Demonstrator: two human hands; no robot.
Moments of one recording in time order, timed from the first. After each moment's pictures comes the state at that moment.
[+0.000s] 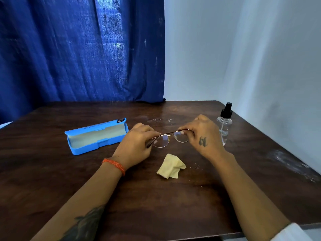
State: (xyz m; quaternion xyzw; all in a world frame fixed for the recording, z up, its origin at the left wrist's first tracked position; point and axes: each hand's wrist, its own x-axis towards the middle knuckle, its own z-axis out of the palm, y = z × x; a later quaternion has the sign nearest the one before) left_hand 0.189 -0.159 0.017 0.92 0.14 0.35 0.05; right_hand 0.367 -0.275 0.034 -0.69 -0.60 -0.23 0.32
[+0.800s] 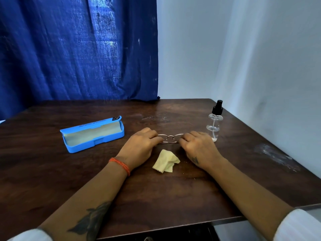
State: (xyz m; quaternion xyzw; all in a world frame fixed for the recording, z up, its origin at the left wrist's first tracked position) left_hand 0.196 -0.178 0.013 0.95 0.07 0.30 -0.04; right_hand 0.362 -0.303 0.010 -0.64 -0.67 -0.36 0.06
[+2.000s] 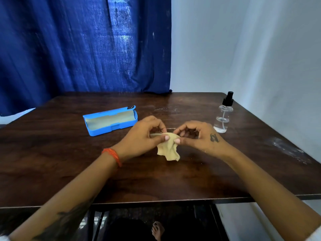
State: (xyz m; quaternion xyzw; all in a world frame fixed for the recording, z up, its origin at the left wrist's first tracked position) left_hand 0.154 -0.212 0.040 0.90 0.18 0.28 0.27; right_hand 0.331 -0.321 0.034 -0.59 -0.67 0.14 0.43
